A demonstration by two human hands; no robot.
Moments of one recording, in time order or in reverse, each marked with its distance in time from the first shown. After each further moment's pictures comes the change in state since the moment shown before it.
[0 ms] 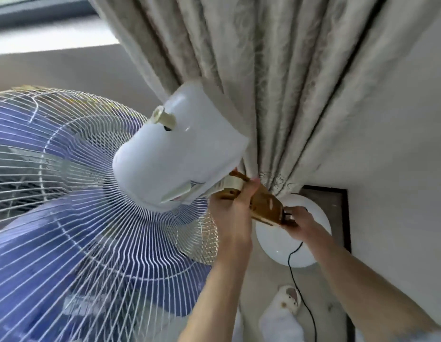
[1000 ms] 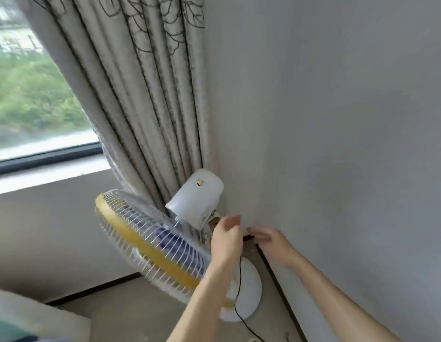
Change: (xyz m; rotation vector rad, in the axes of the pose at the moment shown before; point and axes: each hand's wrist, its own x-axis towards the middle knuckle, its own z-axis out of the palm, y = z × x) left_hand -0.220 0.086 -0.032 0.512 -0.763 0.156; right_hand -0.337 0.040 -0.109 -0.502 0.152 -0.852
